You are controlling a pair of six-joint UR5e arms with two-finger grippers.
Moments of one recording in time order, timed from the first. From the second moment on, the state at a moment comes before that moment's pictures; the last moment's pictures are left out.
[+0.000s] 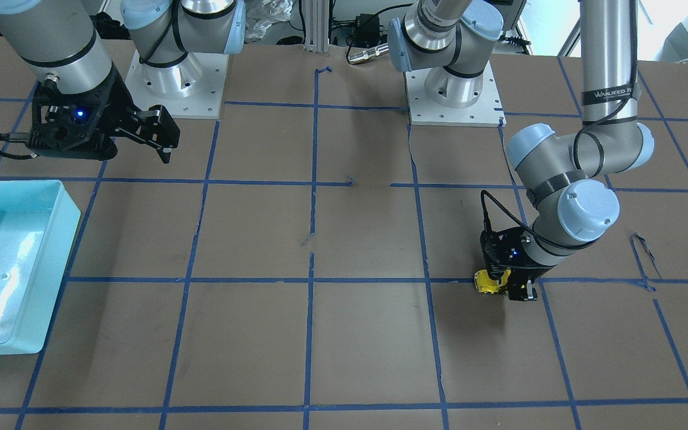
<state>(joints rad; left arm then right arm) -1.32 -1.97 -1.91 -0.86 1.59 1.77 1.55 -1.56 1.60 -1.54 -1.59 -0.01</state>
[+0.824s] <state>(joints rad) -1.30 -1.99 -1.91 -0.86 1.59 1.78 1.55 -1.56 1.61 -1.55 -1.60 -0.02</state>
